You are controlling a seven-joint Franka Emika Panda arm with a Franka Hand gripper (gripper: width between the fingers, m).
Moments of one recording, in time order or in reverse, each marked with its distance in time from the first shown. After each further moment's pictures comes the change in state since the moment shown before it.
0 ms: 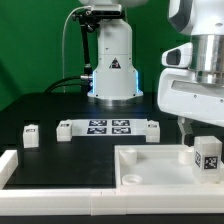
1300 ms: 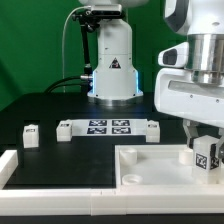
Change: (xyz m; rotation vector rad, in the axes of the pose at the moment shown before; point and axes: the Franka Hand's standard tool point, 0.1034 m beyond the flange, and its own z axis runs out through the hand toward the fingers) arm 0.007 0.004 0.001 0.007 0.005 0.337
